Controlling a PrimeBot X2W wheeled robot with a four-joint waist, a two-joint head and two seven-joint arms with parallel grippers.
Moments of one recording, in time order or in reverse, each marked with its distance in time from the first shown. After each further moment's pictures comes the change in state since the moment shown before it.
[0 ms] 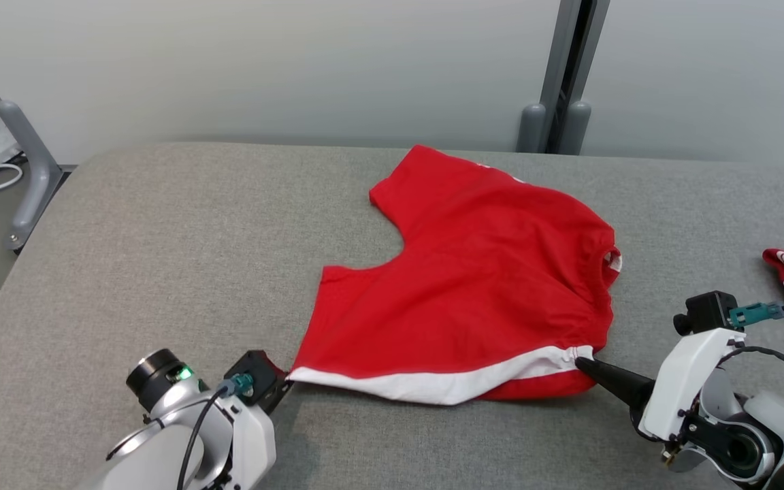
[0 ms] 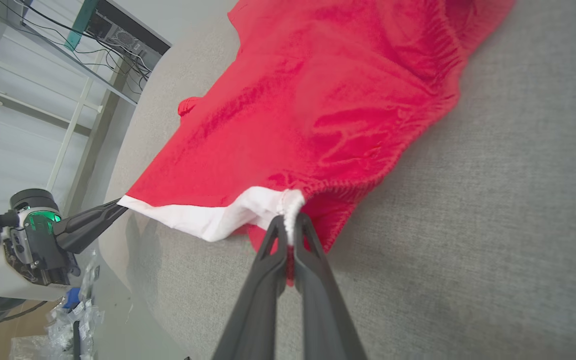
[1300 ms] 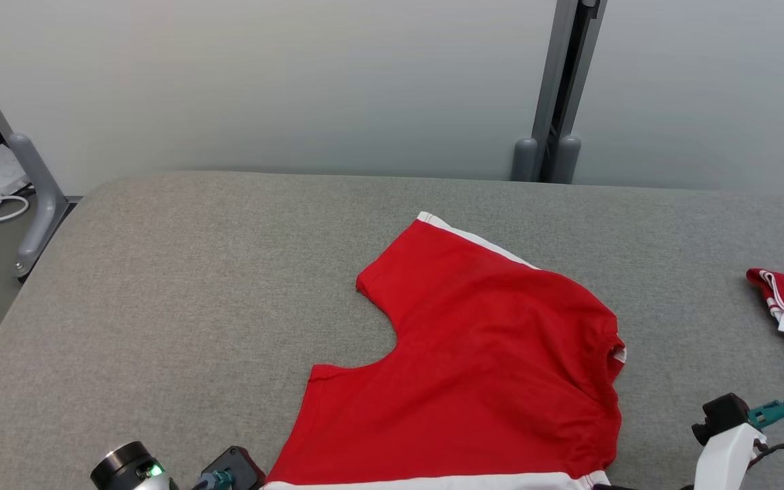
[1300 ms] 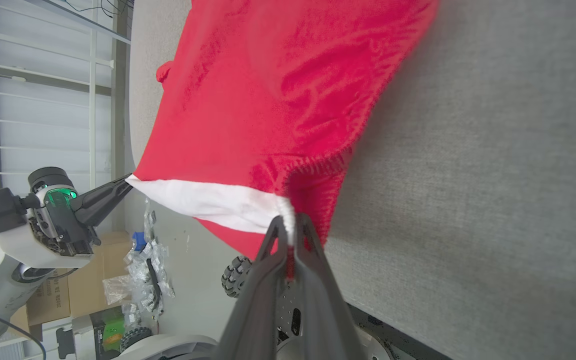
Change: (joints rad) left arm 0.247 0.364 -0.063 -0.667 -0.079 0.134 0.341; right arm 0.230 -0.172 0.030 -0.217 0.232 0.000 0.171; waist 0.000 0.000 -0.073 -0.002
